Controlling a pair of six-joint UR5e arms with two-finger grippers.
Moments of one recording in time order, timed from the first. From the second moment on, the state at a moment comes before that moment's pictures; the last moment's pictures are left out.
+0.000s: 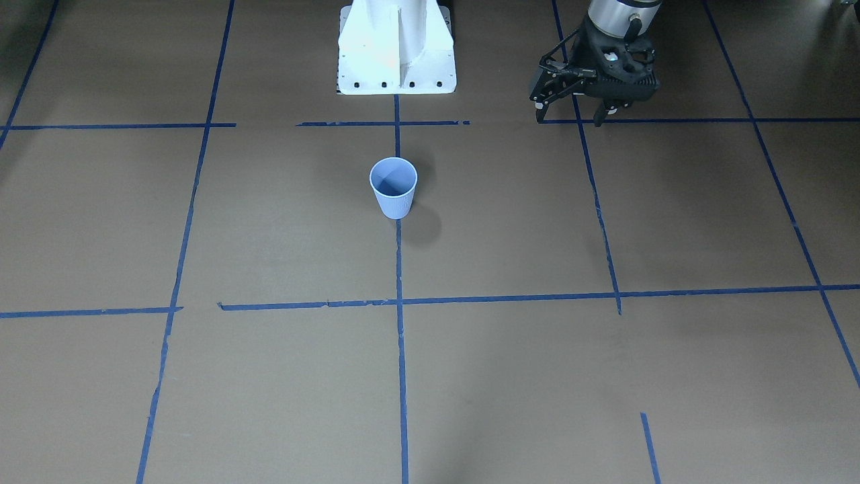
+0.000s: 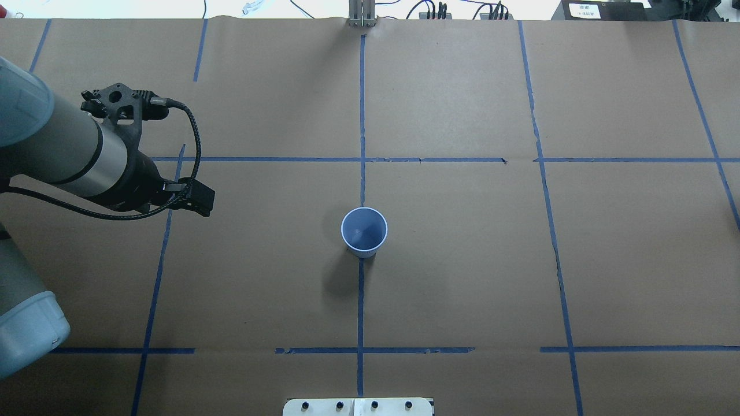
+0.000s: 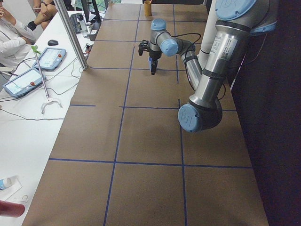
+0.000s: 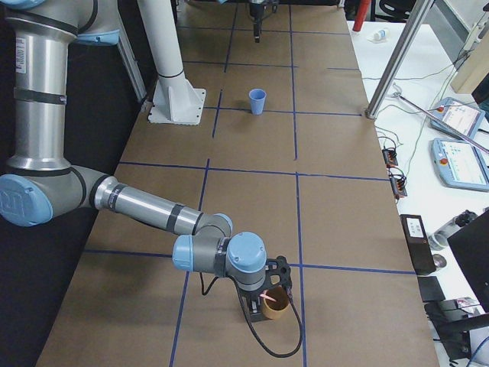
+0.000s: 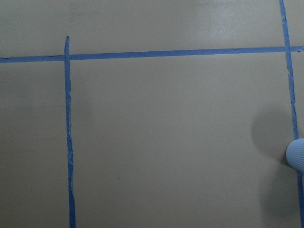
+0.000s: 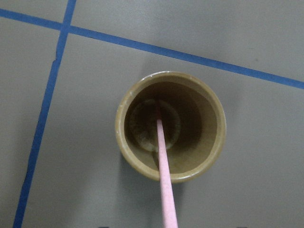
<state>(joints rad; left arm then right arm) -0.72 -1.93 -2.23 -1.33 -2.01 -1.02 1.68 -1.70 1.43 -1.29 2.26 -0.27</state>
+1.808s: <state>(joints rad) -0.71 -1.93 -2.22 -1.34 -2.01 -1.02 1.78 -1.98 2.14 -1.70 2.32 -0.24</state>
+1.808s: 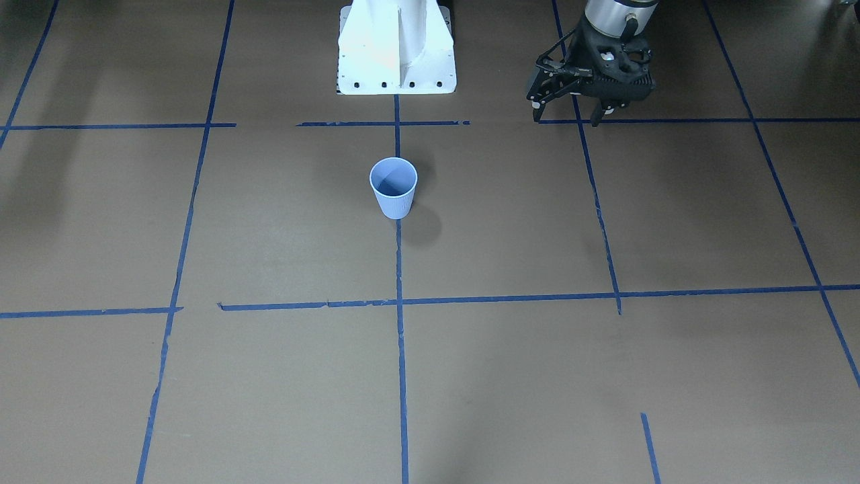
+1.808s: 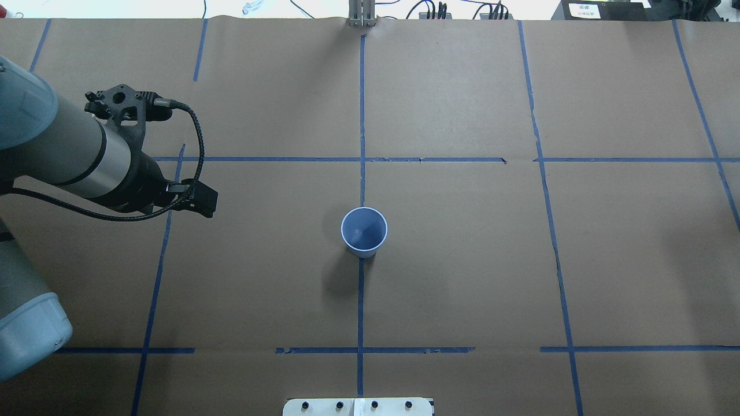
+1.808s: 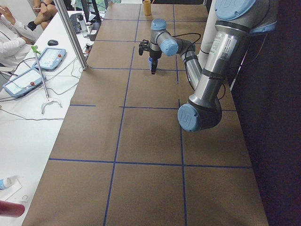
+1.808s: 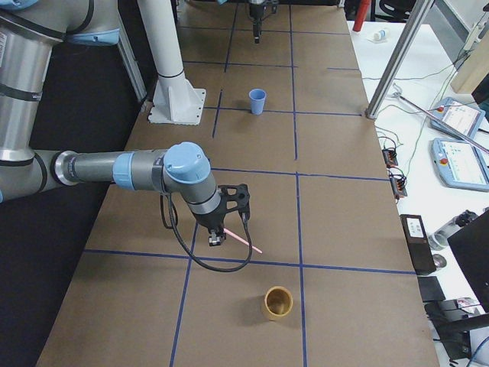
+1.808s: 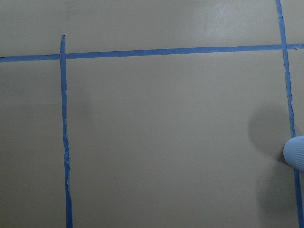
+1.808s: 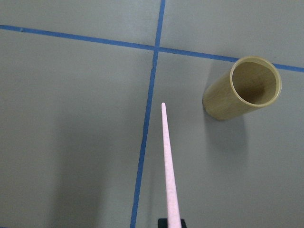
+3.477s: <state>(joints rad) -0.71 -1.92 -2.22 -1.34 -2.01 -1.02 1.11 -1.20 2.09 -1.58 2.84 1.32</state>
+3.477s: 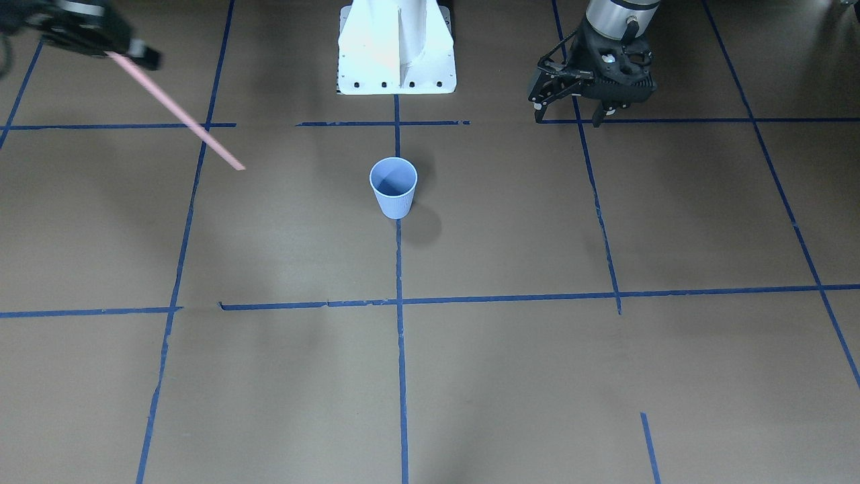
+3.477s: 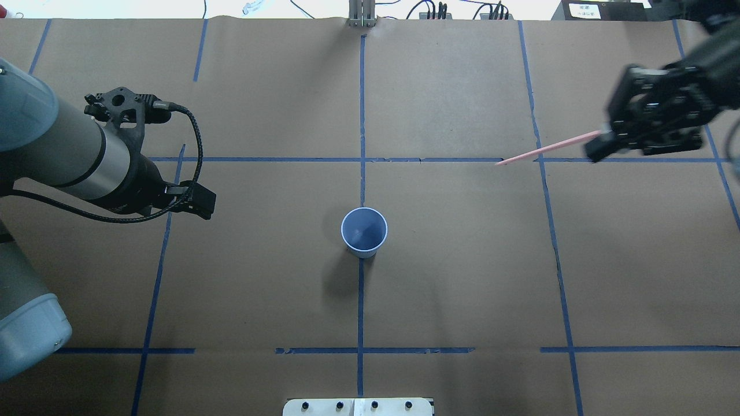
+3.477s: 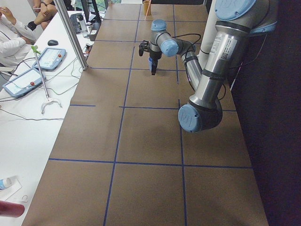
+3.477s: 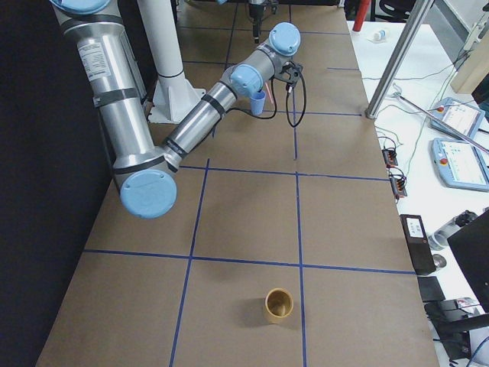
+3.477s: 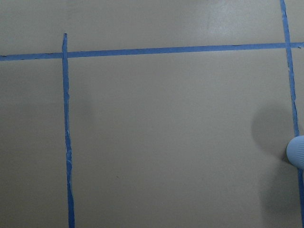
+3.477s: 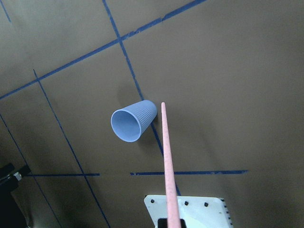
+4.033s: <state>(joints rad) -0.71 -1.92 -2.22 -1.34 -2.01 -1.02 0.84 -0.97 1.97 -1.56 2.69 1.50</state>
